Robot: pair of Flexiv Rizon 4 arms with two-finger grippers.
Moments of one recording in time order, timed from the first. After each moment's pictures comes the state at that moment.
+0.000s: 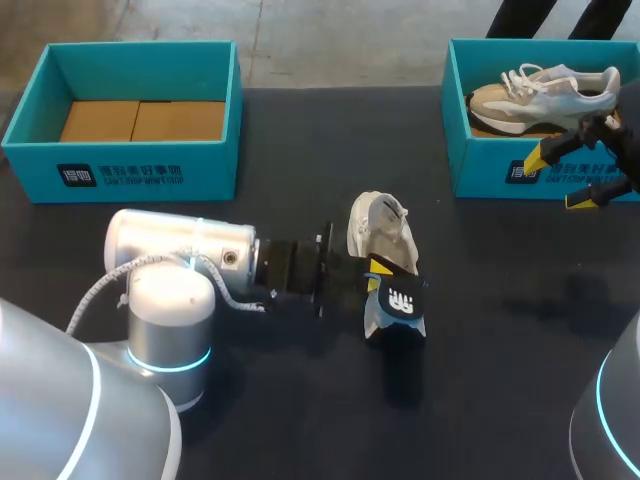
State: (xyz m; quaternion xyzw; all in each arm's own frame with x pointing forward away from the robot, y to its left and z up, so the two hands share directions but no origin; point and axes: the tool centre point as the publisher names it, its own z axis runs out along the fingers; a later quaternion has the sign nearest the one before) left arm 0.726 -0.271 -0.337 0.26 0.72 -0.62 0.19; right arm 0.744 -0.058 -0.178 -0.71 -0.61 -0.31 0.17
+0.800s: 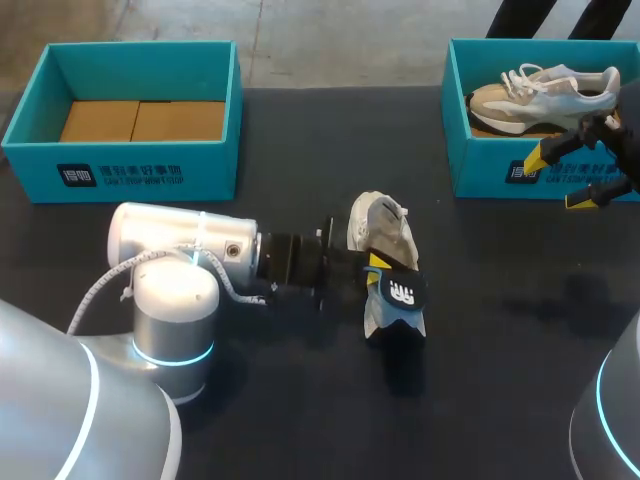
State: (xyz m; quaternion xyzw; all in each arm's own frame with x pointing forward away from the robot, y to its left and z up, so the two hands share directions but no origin) left arm 0.744 -0.270 -0.347 0.25 0.73 -0.60 0.19; right arm 0.744 -0.058 -0.178 -0.71 -0.61 -0.31 0.17
